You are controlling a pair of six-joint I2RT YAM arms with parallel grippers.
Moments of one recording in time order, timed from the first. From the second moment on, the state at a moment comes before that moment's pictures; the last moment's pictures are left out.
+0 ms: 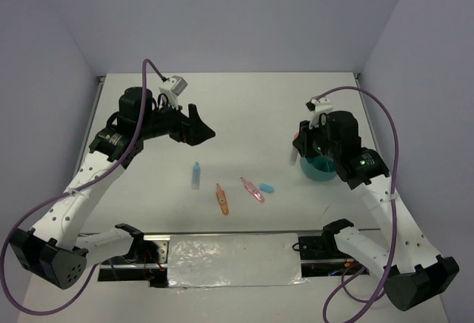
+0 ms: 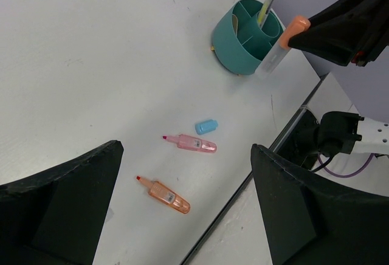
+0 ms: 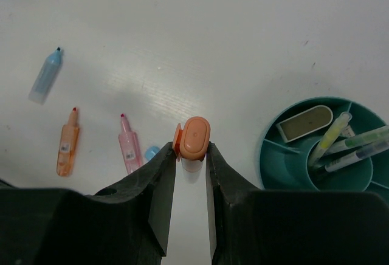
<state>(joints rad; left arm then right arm) -0.38 1.12 1.19 -0.48 0.51 -0.30 0.33 0.89 0.98 -0.63 -0.11 0.08</state>
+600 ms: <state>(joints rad) -0.38 1.13 1.19 -0.45 0.52 -0.33 0.34 0.90 0.94 -0.65 -0.18 0.08</state>
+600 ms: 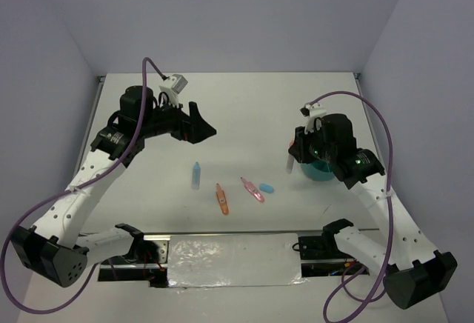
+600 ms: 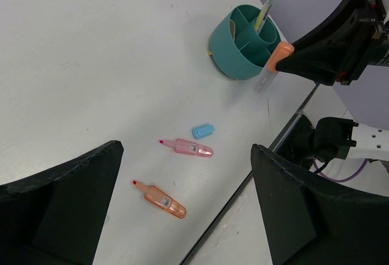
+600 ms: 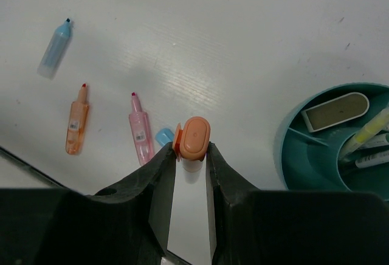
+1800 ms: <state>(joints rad) -0.38 1.15 1.20 -0.44 0.52 -0.35 0.34 0.92 0.94 -0.67 -0.04 0.06</state>
